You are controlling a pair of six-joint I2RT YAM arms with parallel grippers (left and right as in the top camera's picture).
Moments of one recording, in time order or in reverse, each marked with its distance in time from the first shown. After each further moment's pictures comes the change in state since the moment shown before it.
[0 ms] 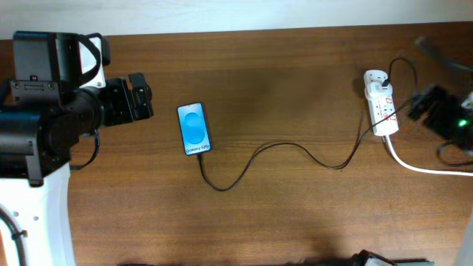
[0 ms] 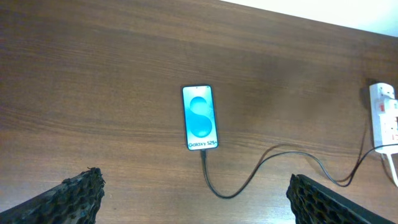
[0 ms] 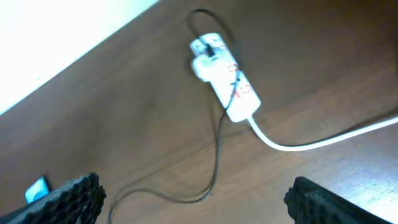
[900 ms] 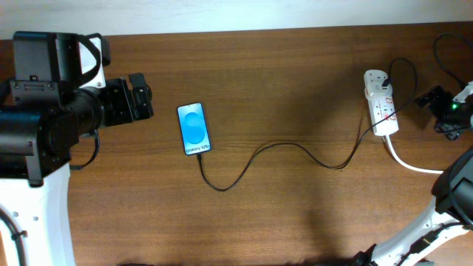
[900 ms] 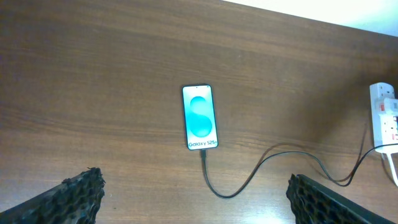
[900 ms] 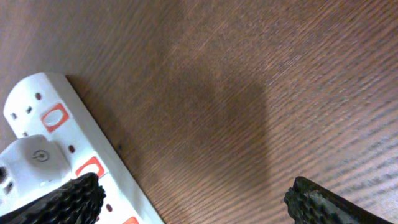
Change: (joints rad) left arm 0.000 0.000 0.000 0.001 0.000 0.000; right arm -0.216 0.859 0.002 0.567 -0.119 -0.010
